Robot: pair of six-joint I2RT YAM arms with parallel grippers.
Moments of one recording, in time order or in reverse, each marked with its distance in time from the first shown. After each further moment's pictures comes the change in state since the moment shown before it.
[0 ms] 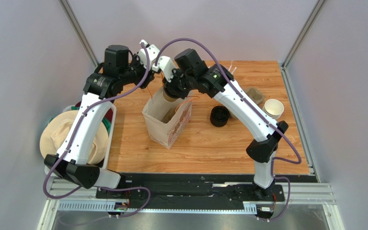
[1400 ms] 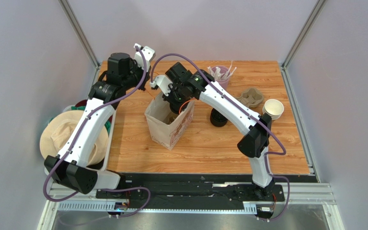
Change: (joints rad) left arm 0.011 -0.049 -0.211 0.209 -0.096 -0.199; right arm -0.009 0.132 -0.096 -0.100 -0.010 -0.003
